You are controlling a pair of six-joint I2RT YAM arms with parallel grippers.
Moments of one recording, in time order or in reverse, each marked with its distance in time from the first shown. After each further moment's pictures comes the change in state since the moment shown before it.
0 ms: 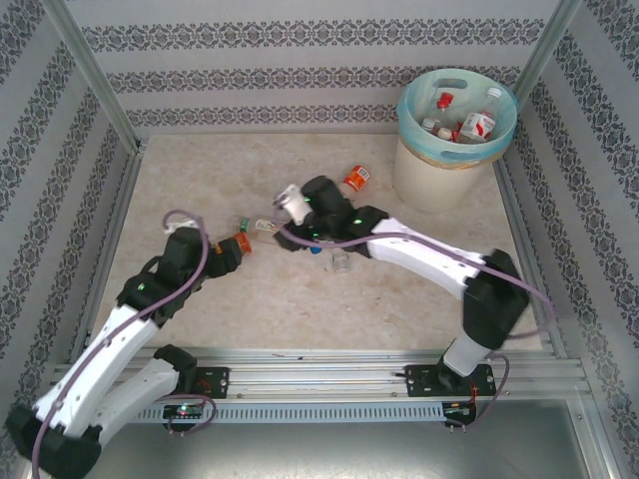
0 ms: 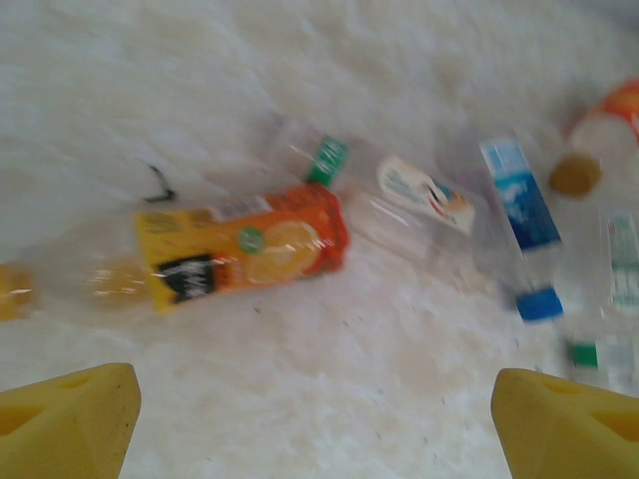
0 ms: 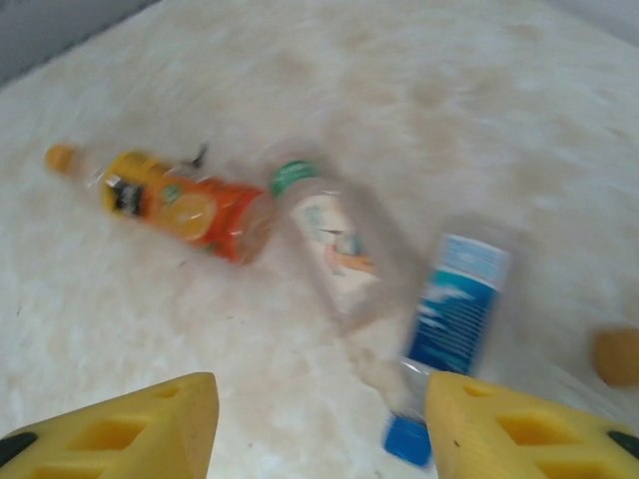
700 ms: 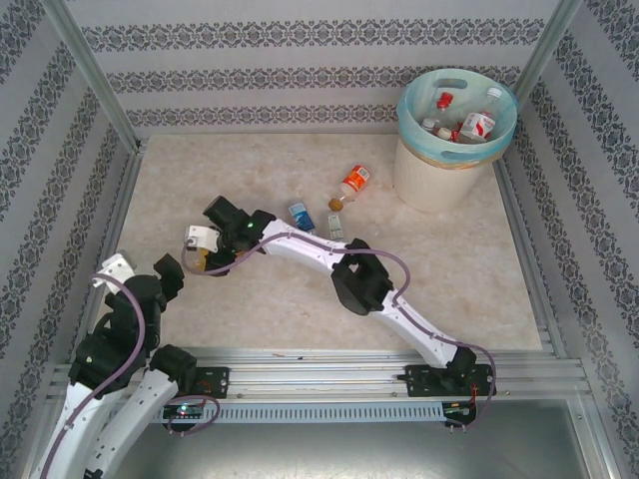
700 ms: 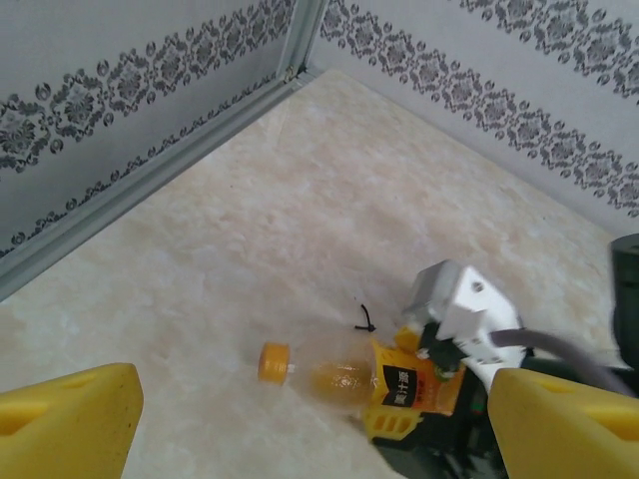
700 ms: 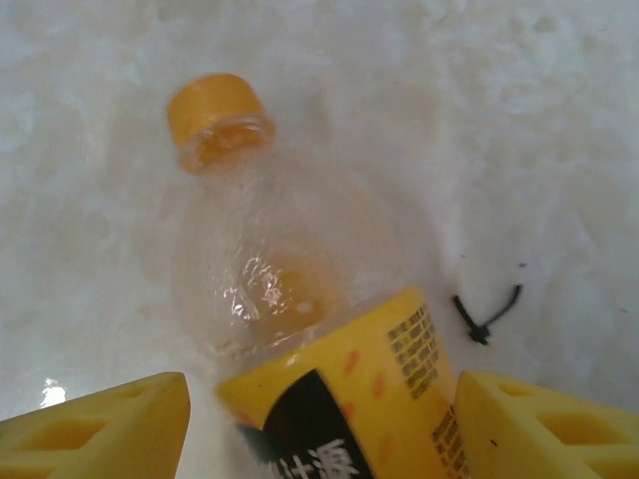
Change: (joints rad) left arm 0.020 -0.431 -0.020 -0.248 -0.430 -0.070; right arm 0.166 0.944 1.087 -0.339 -0.140 -0.397
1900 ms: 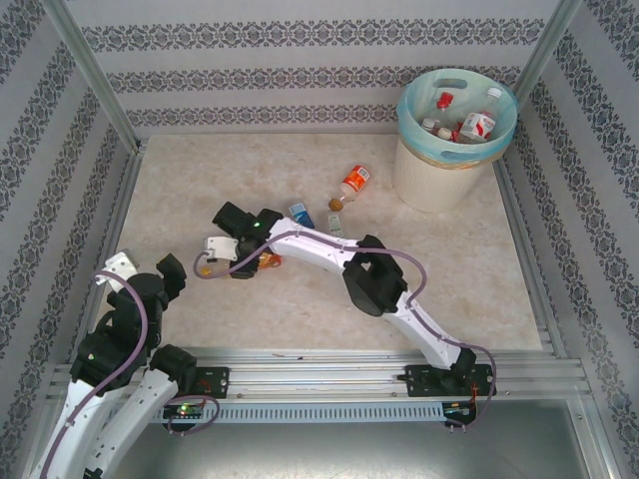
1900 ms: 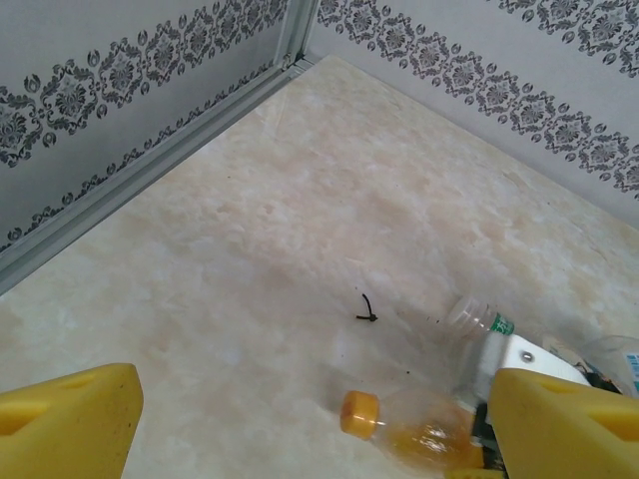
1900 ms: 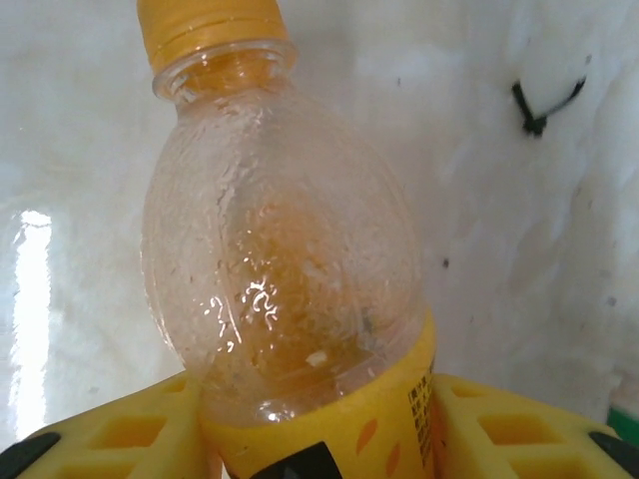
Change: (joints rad) left arm 0.000 0.029 -0.003 0.005 0.021 0.006; right arm -0.008 -0.224 -0.294 -0.162 0.174 -0.051
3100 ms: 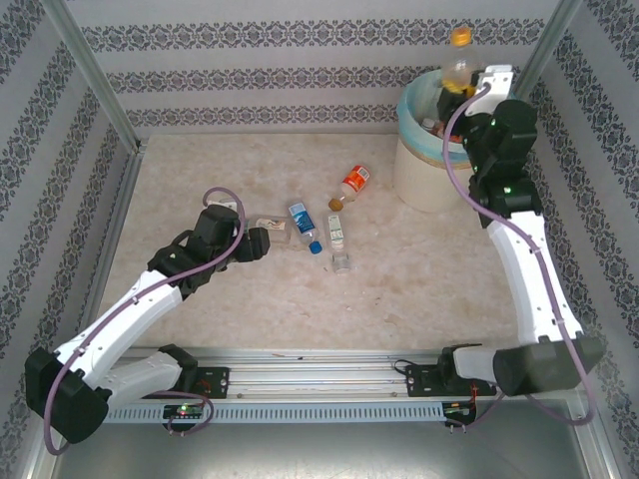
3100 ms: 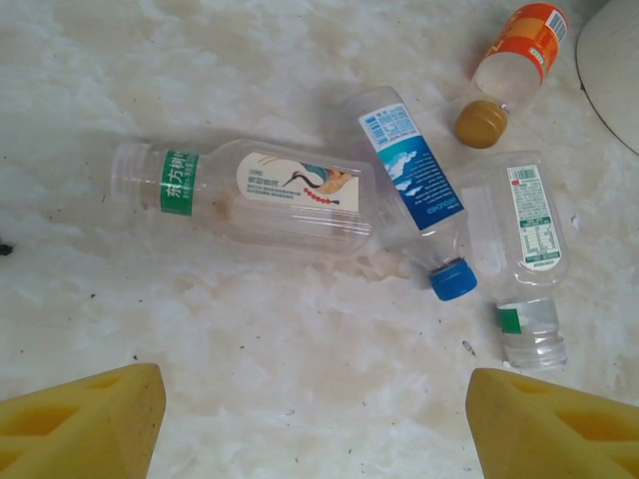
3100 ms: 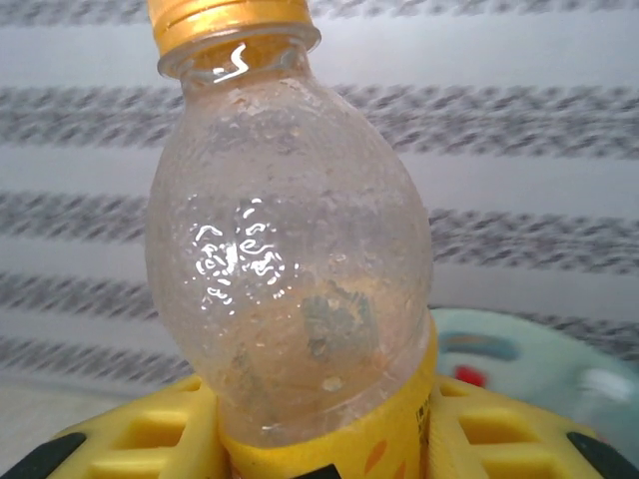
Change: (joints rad) left arm -0.124 0.720 0.156 0.391 0.543 0.177; right arm -0.922 -1.121 -0.697 0.752 0.140 0.583
